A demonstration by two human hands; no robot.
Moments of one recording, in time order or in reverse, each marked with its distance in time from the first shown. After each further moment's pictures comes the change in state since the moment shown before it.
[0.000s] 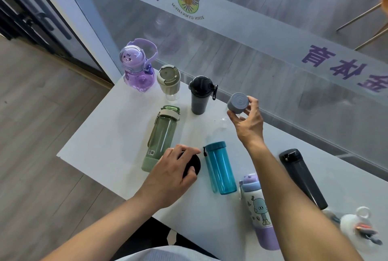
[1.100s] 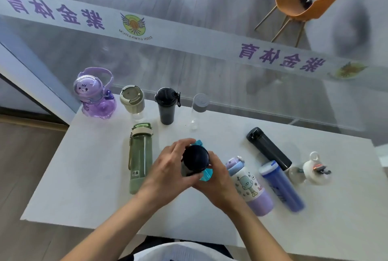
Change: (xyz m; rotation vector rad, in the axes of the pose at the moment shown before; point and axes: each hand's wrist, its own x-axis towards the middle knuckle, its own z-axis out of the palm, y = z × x) left_hand 0.009 0.007 -0.028 -0.206 -0.002 0.290; right_hand -0.201 -0.047 0.011 0.019 -0.114 0.096
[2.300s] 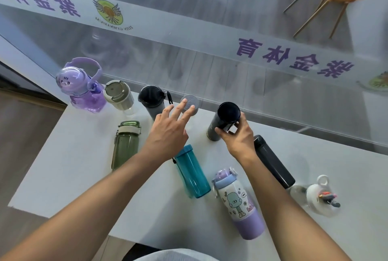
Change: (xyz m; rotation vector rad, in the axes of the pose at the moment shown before) left_hand 0.153 -0.011 0.051 0.660 -0.057 -0.079; right_hand 0.163 0.063 -0.115 0.006 0.205 0.115
